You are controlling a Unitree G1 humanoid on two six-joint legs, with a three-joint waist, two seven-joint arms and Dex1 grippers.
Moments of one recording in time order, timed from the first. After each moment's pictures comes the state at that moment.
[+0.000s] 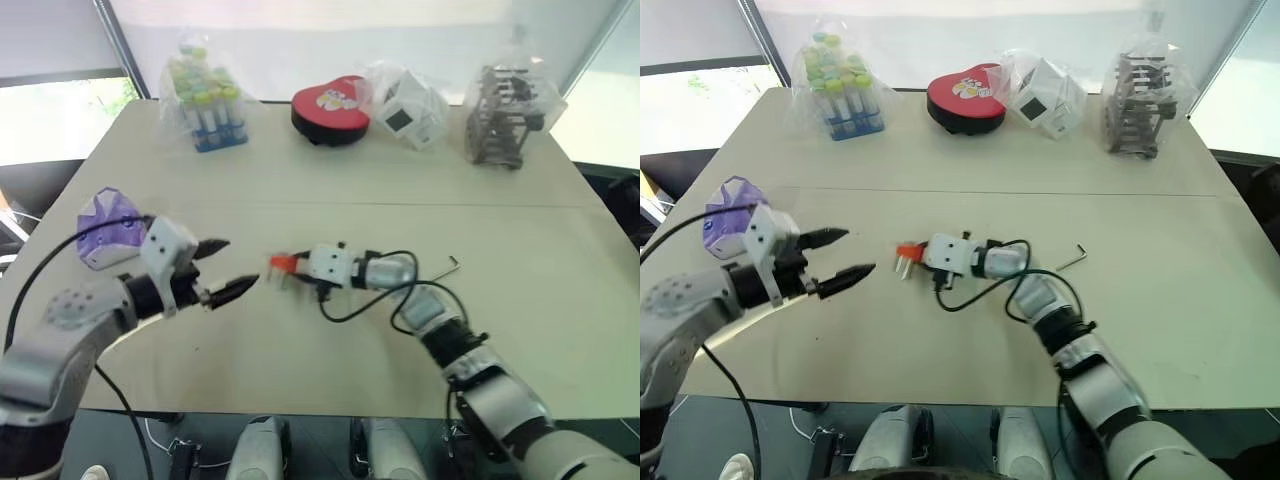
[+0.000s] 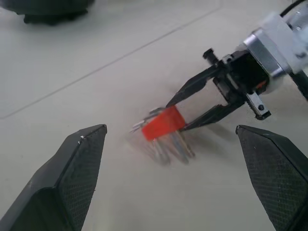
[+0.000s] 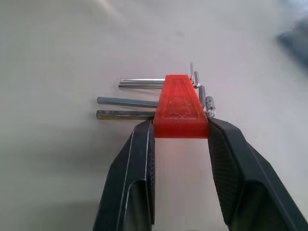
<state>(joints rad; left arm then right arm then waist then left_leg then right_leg) -0.23 0.74 0.20 -0.44 -0.66 0.68 -0.73 -0.67 -0.39 0.37 0.40 -0.29 -0.35 0.67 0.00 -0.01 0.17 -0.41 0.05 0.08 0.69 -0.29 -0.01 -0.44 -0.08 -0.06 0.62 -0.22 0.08</state>
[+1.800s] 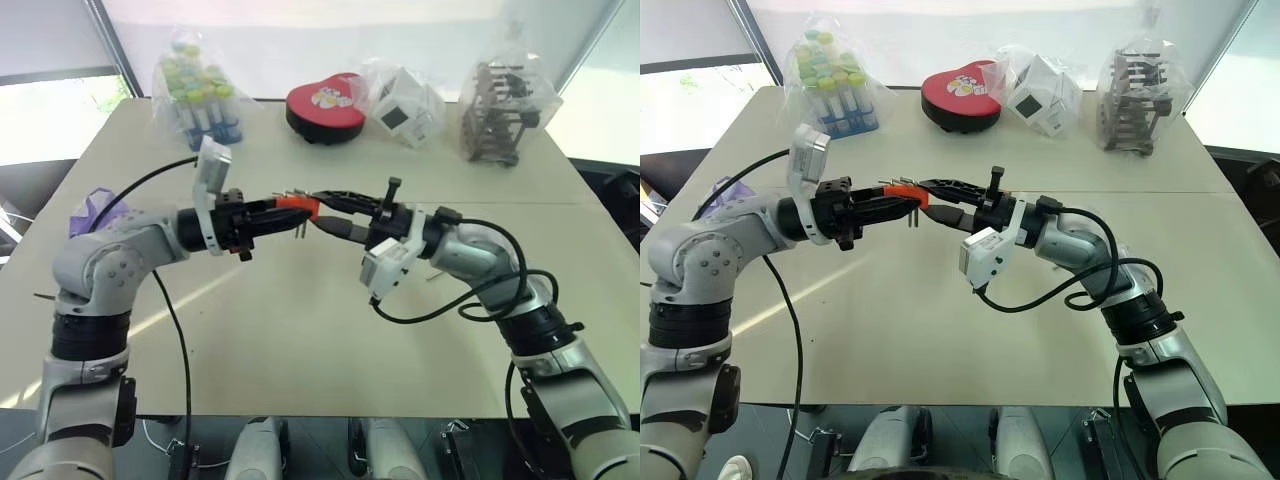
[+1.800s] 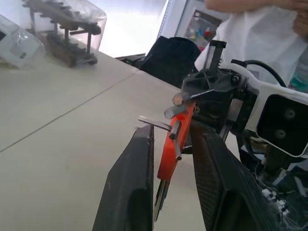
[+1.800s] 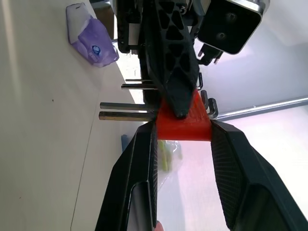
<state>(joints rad) -0.64 0.60 0.10 -0.17 -0.90 0.93 -0.91 -0.67 -0.57 0.26 0.03 -0.33 -0.71 0.53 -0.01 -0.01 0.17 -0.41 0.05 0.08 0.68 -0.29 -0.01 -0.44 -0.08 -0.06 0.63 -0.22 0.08</state>
